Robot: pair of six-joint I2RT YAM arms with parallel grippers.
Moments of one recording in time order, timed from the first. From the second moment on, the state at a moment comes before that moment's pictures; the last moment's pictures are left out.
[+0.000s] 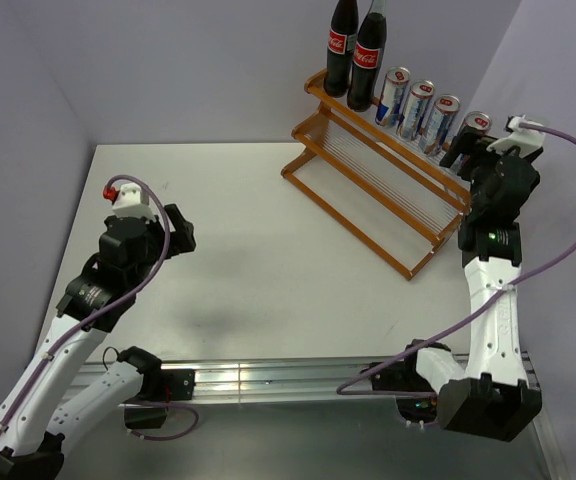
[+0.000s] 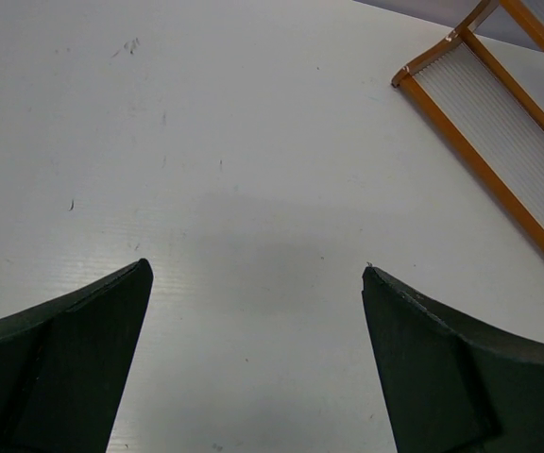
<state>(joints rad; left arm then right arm) -0.47 0.74 0.92 -0.56 -0.36 -0.43 -0.23 1.02 1.11 -0.05 0.05 0.11</state>
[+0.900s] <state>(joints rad) -0.26 0.88 0.98 -0.55 -0.40 -0.41 0.36 0.74 1.14 -0.48 0.22 0.13</state>
